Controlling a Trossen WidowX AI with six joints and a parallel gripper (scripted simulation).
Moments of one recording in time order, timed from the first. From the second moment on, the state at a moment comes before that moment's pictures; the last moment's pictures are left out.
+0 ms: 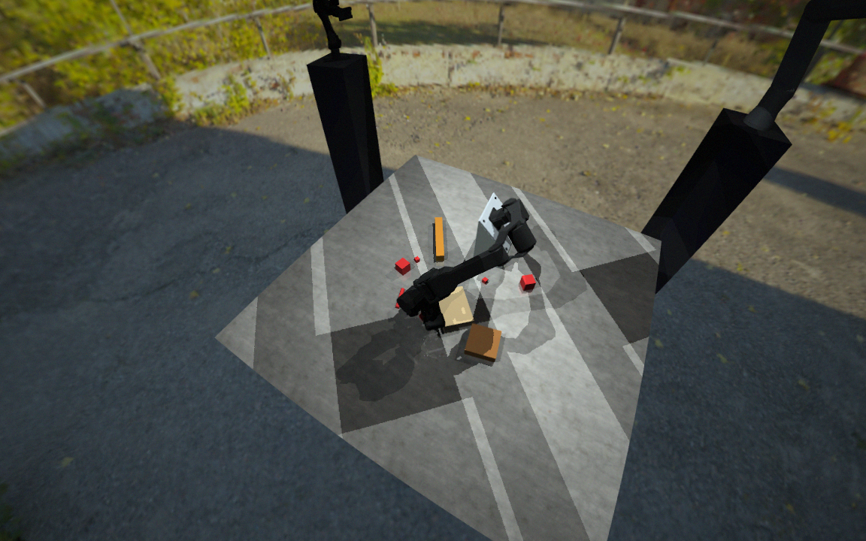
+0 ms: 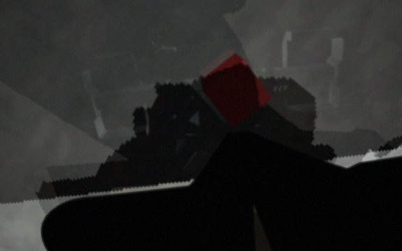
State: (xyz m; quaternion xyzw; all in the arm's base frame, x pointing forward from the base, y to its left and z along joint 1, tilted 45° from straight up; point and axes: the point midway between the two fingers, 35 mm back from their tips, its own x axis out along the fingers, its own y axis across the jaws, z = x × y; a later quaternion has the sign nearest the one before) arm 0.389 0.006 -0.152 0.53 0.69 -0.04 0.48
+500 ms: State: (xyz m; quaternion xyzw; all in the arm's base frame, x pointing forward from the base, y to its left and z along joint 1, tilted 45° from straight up) arm 0.405 -0.006 -0.162 0.53 0.69 -0.04 0.48
